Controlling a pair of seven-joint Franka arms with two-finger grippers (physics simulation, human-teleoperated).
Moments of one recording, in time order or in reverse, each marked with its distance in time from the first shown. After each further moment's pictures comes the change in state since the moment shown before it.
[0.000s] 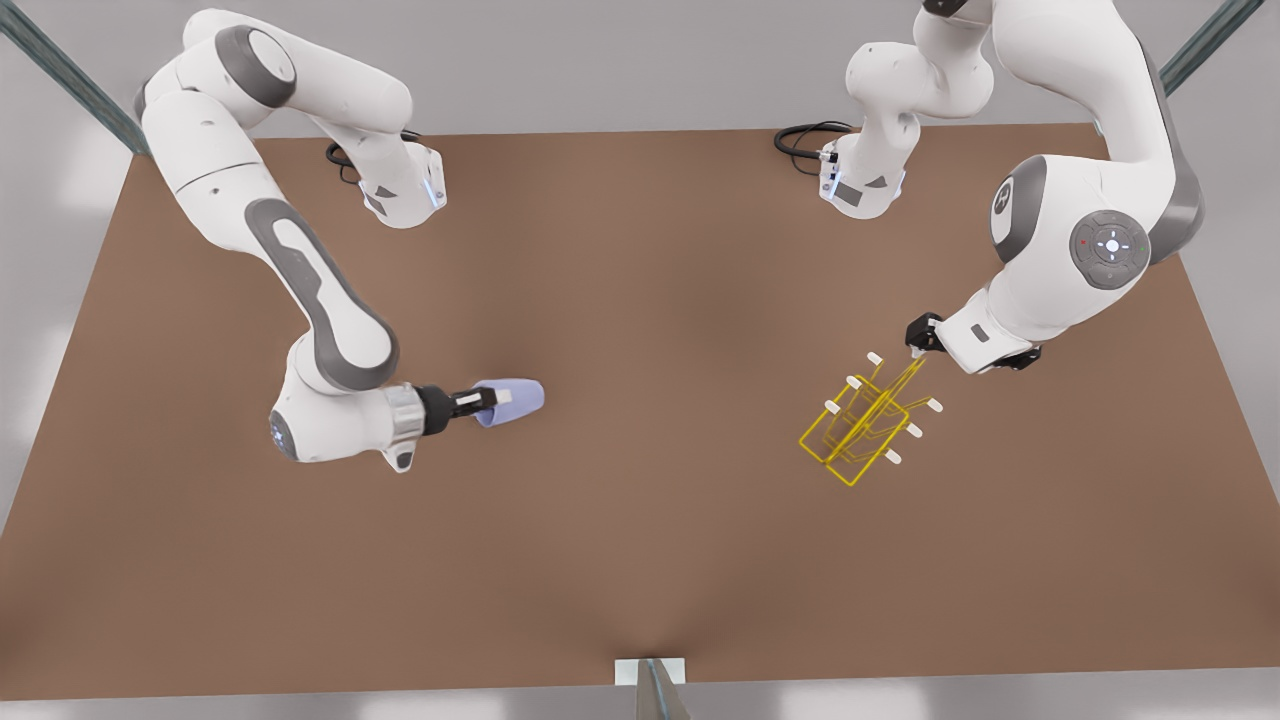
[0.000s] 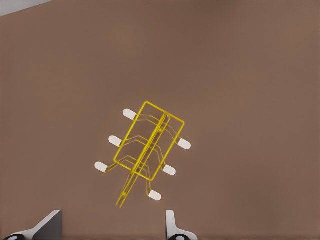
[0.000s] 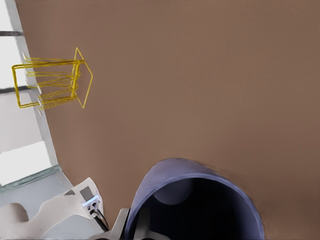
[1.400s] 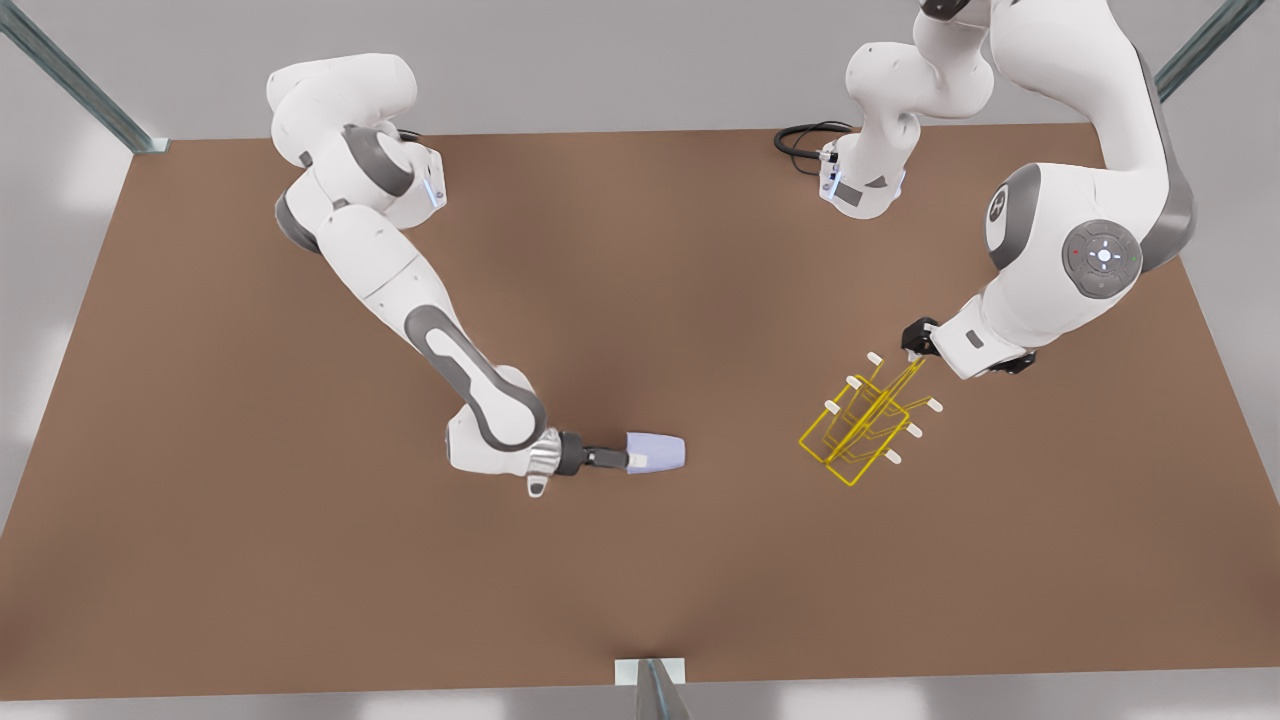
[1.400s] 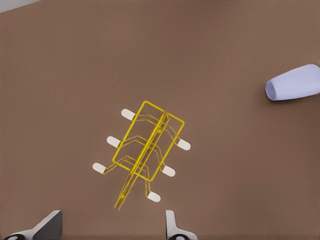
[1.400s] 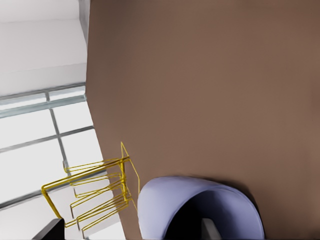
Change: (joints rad) left arm -0.001 0.014 -0.003 0.000 0.000 0.004 -0.003; right arm 0.517 0.403 -0.254 0.281 0.673 0.501 -0.287
